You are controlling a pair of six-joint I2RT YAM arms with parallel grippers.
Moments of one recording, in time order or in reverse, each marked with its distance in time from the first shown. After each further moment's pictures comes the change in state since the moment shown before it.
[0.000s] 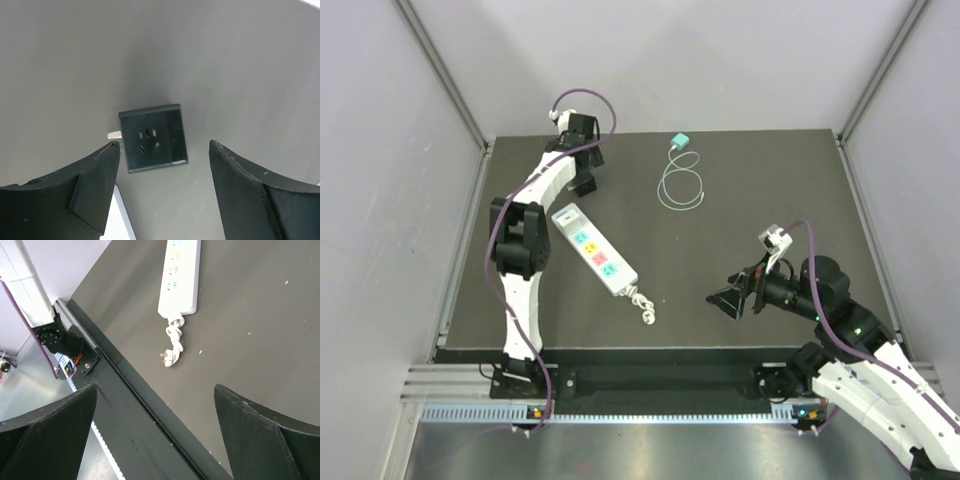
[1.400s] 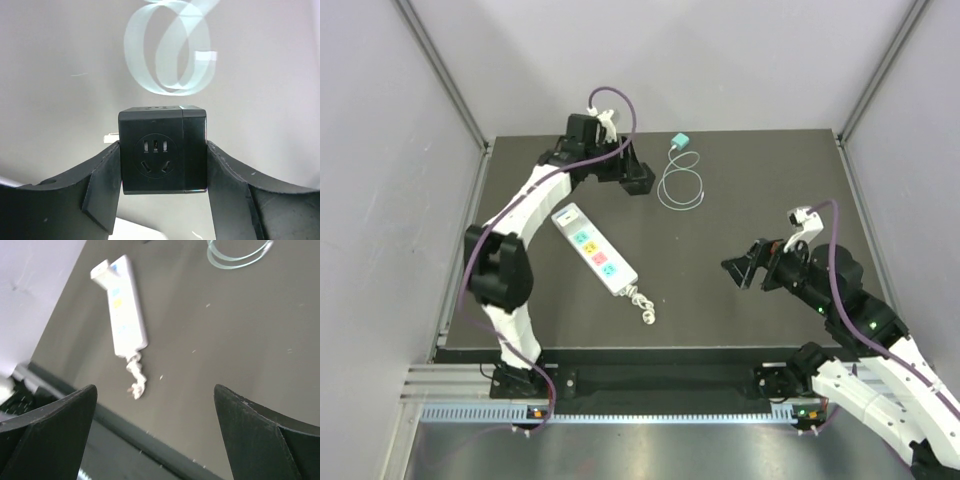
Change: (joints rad) left arm -0.093 -0.259 -0.217 0.030 0.690 0.144; right arm 0.000 0.064 0.179 -0.130 0.335 0.083
